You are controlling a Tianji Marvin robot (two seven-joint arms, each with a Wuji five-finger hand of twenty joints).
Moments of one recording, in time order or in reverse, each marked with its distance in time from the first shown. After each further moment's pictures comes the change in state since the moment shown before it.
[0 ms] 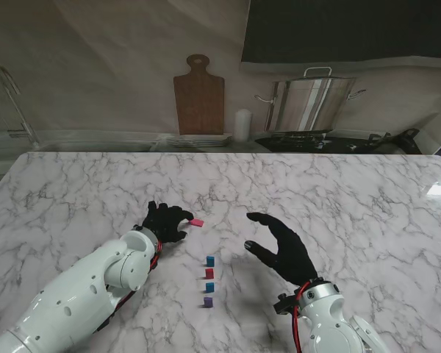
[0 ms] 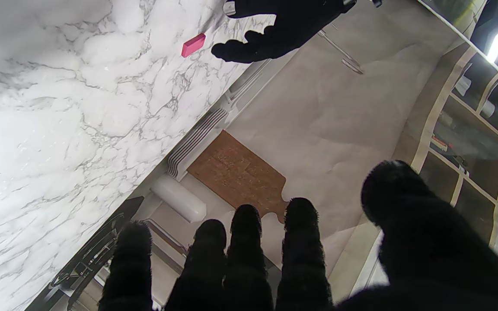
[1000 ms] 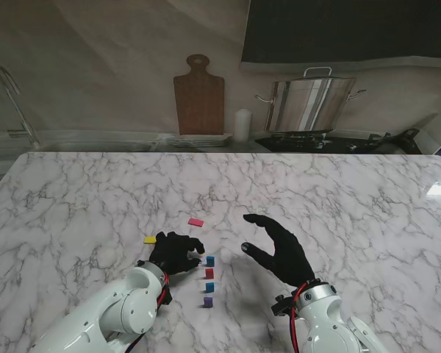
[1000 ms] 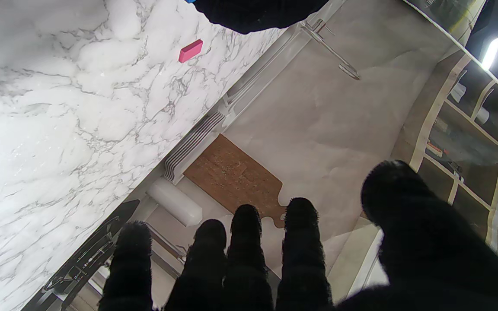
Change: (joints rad) left arm 0.288 -0.027 -0.114 -0.236 -0.098 0.047 0.065; right arm 0.002 0.001 -0.015 0.002 -0.016 -0.003 -0.003; left_hand 0.038 -0.055 0.004 -0.019 0.151 -0.012 0.225 0.123 0.184 -0.032 0.200 0.183 0.012 -0.022 0.236 0.185 0.000 0.003 0.046 0.039; right_hand 0.000 0.000 0.000 0.000 0.000 0.000 0.000 0.000 0.000 0.000 0.000 0.000 0.000 0.000 0.000 0.000 -0.002 0.000 0.000 0.000
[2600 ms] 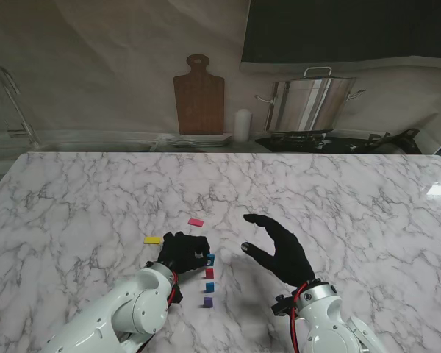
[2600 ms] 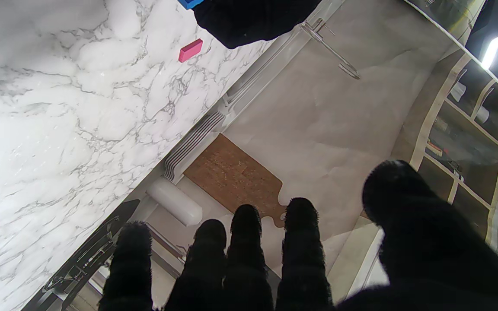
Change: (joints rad) left arm -0.050 -0.030 0.074 0.071 -0.072 0.007 0.109; right arm -0.001 0.000 0.001 0.000 0.001 -0.001 -0.001; left_hand 0.078 -0.014 -0.151 0.000 0.011 -0.052 0.444 0.110 0.112 -0.022 0.059 0.238 0.050 -0.003 0.076 0.047 0.009 0.002 0.056 -0.020; right_hand 0.000 0.000 -0.008 0.000 0.000 0.000 0.000 0.000 0.000 0.000 0.000 0.000 0.000 0.000 0.000 0.000 0.000 0.000 0.000 0.000
